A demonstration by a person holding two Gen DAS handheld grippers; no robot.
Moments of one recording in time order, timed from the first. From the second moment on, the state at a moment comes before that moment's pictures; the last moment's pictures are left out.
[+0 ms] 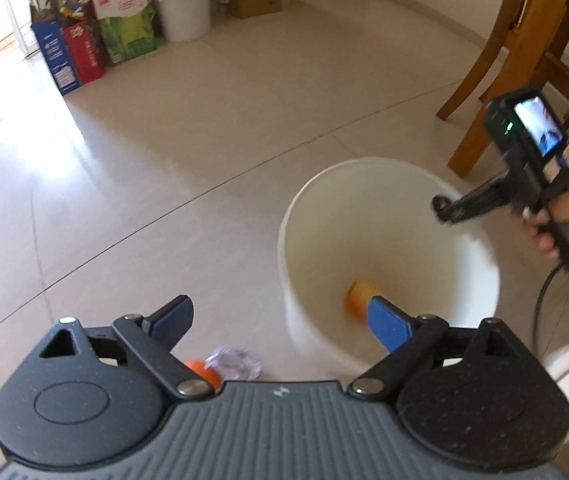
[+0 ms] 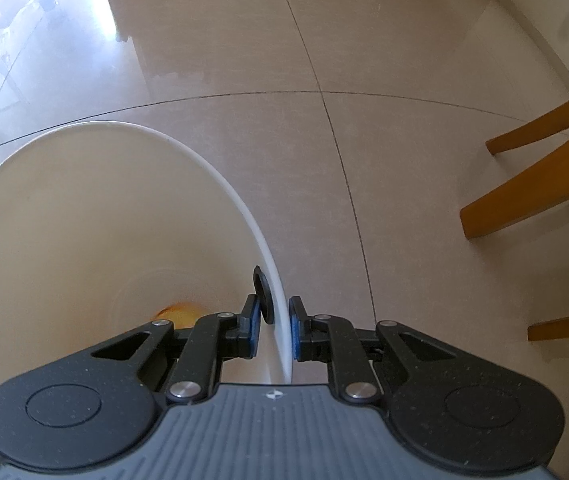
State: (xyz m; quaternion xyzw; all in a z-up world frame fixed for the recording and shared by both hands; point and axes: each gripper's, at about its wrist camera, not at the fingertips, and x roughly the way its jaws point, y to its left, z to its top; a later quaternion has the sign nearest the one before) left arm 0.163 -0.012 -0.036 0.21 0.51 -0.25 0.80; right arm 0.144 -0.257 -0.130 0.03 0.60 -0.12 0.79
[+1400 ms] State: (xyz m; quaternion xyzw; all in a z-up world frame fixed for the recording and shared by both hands) left arm 0.126 0.173 -0.206 0.11 0.60 -0.02 0.79; right arm 0.153 -0.253 -0.130 0.02 0.63 -0.11 0.77
